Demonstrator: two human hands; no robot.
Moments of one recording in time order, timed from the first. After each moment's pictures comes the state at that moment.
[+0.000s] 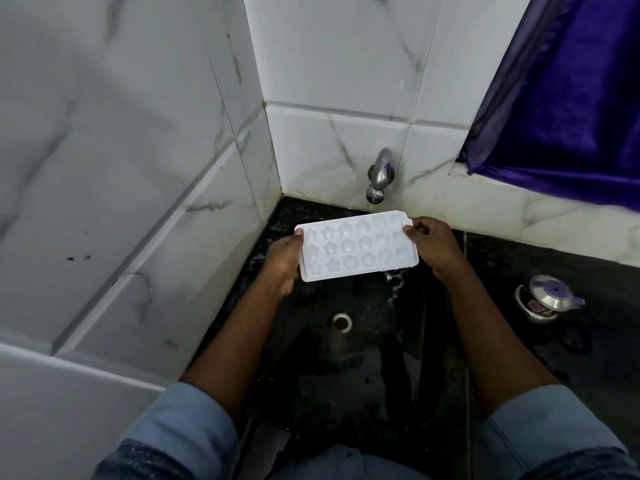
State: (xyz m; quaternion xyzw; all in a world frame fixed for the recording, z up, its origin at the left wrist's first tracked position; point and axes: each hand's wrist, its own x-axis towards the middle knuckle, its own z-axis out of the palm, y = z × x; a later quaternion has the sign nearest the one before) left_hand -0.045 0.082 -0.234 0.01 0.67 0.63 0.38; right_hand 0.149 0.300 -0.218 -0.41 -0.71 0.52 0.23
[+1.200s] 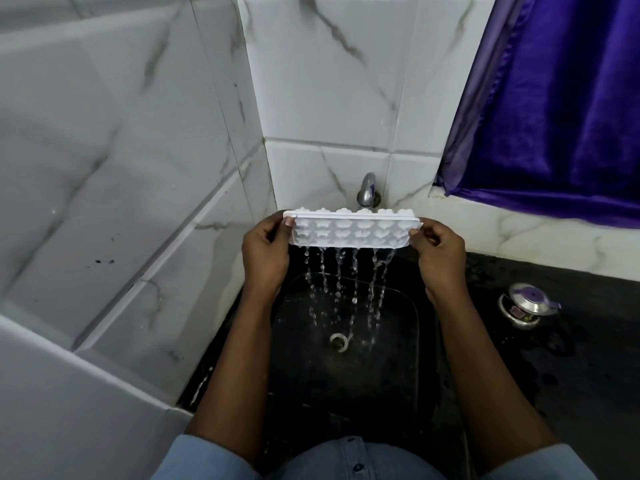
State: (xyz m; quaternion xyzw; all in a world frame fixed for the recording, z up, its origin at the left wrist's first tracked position) left_hand -0.005 0.039 -0.140 0.23 0.67 0.70 0.08; right_hand 0.189 0.226 -0.152 -0.34 -0.61 0.55 0.46
